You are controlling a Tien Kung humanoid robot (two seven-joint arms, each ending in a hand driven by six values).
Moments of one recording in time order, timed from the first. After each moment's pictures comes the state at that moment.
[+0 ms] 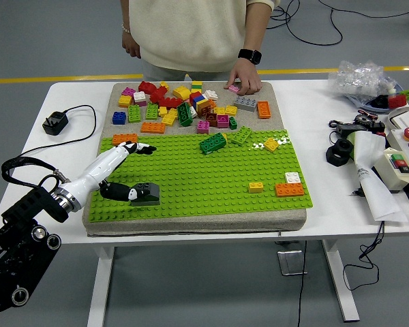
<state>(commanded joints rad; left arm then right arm) -0.27 0.17 -1.32 -1.22 2.05 -0.12 -0.28 0.12 -0.16 1.44 0.18 -1.19 0.04 -0.18</state>
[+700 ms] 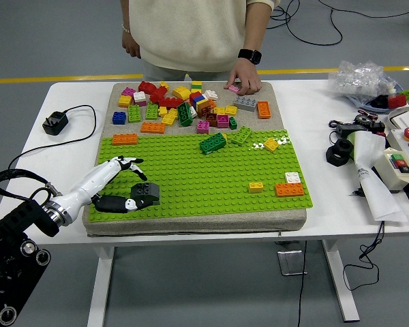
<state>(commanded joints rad) -0.19 0.18 -1.34 -1.28 2.06 -0.17 -0.24 0.12 -0.16 1.45 0.18 -1.19 0.04 -0.18</state>
